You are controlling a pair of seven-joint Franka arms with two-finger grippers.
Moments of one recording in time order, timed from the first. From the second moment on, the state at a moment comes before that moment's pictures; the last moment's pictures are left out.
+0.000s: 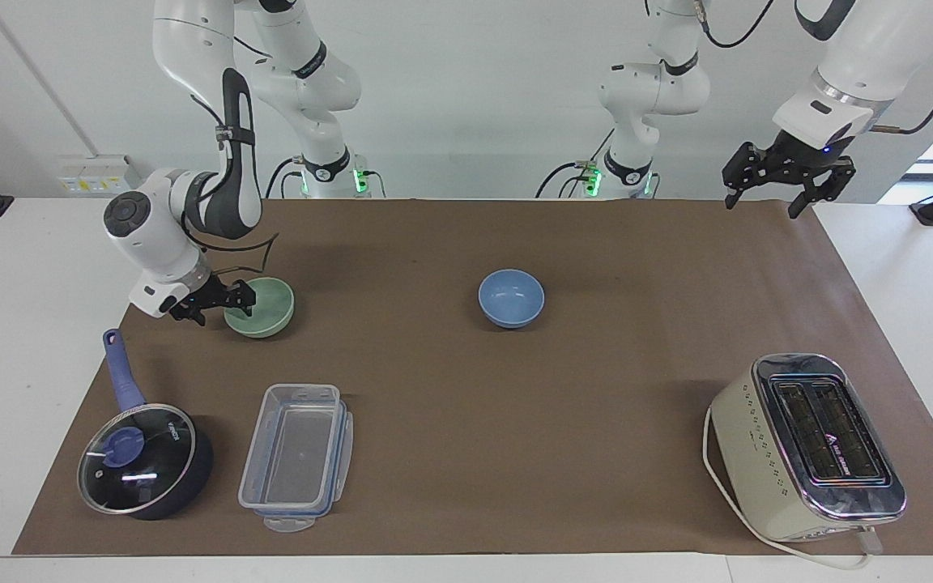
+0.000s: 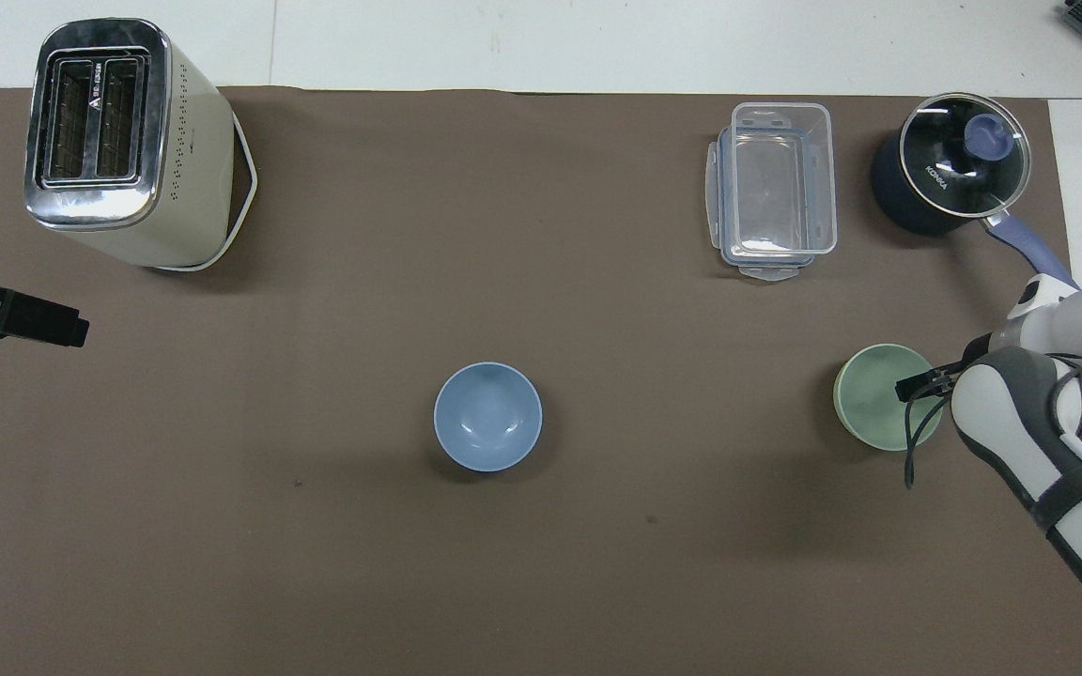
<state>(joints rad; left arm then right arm) -0.16 -0.03 0.08 -1.54 -0.03 1.50 0.16 -0.15 0.18 -0.08 -2.16 0.01 2.24 -0.44</state>
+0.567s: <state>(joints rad) -0.16 -0.03 0.08 -1.54 -0.03 1.50 0.15 -0.15 0.17 -0.07 -2.14 0.01 2.23 -0.44</state>
